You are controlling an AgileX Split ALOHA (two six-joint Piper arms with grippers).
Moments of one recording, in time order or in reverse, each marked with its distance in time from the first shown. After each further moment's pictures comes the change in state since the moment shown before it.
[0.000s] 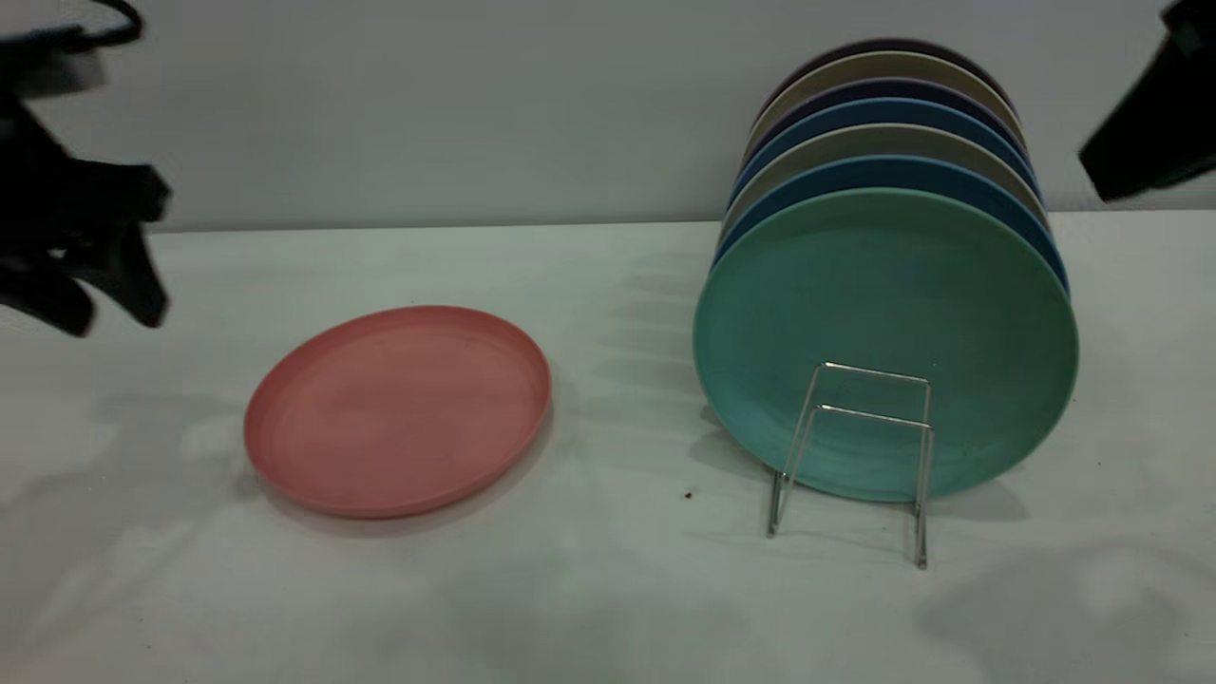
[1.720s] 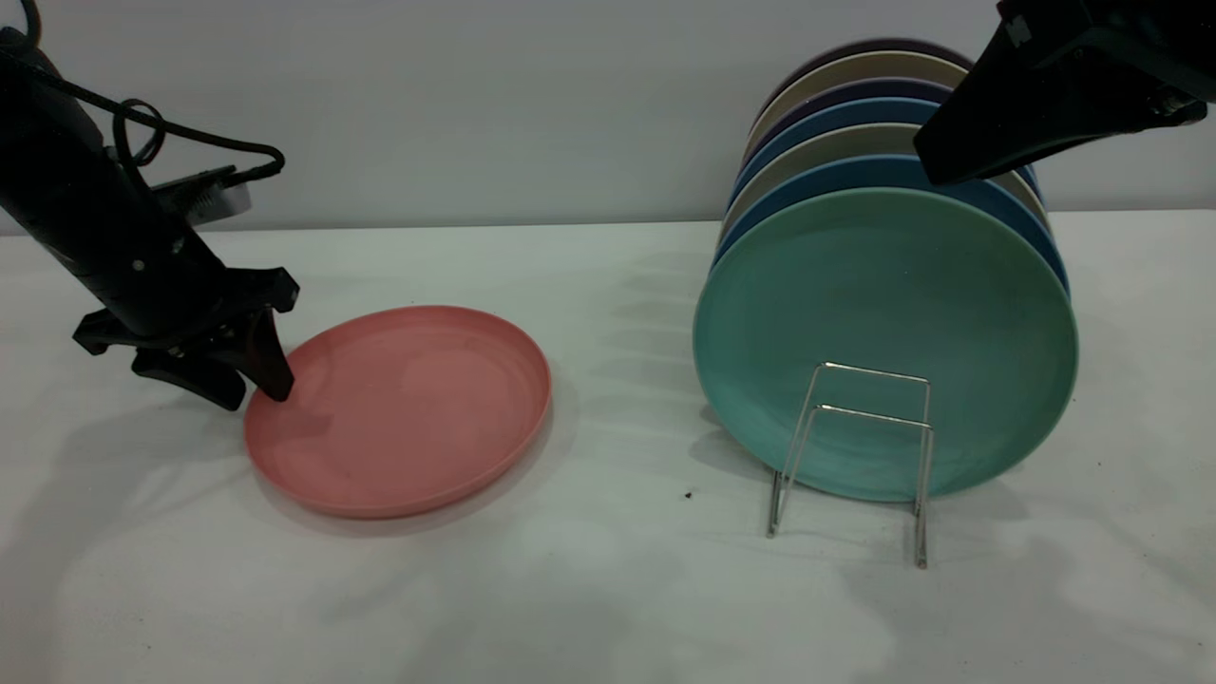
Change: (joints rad) left arm 0.000 0.420 -0.313 -0.202 0.024 0.197; right arm 0.000 0.157 -0.037 0.444 -0.061 -0.445
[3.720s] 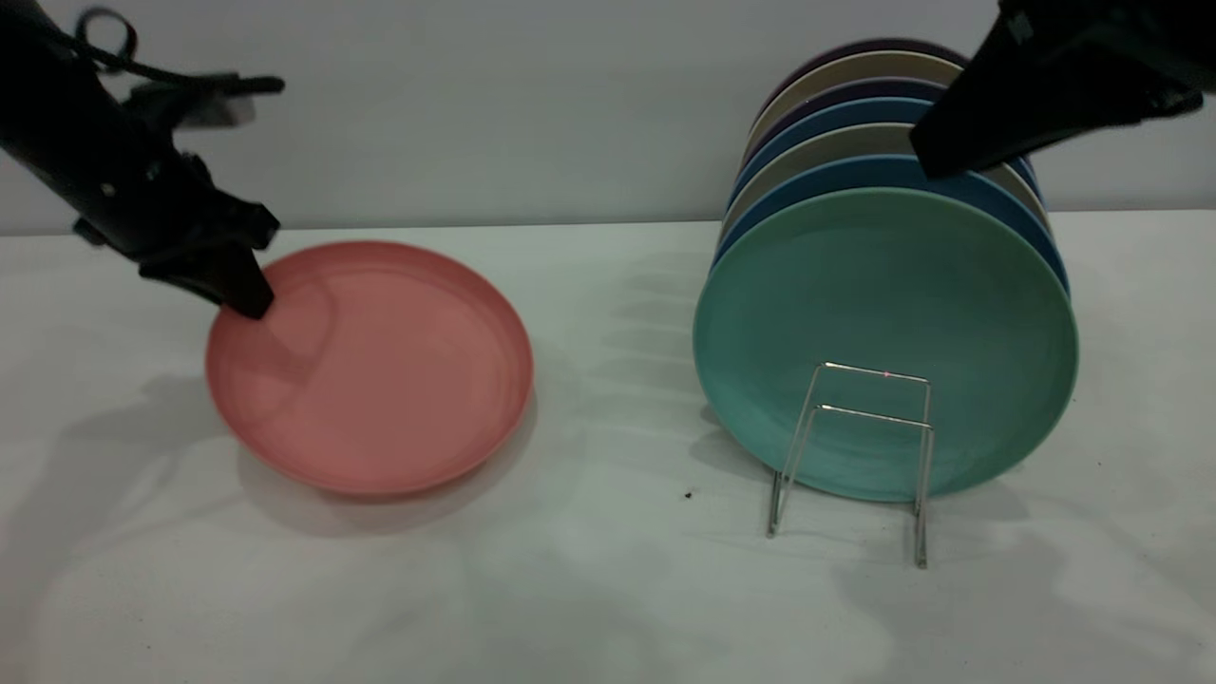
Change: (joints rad) left arm -0.003 -0.114 -0.020 -0.026 0.020 0.334; right arm 0.000 0.000 -0.022 0.005 0.027 -0.036
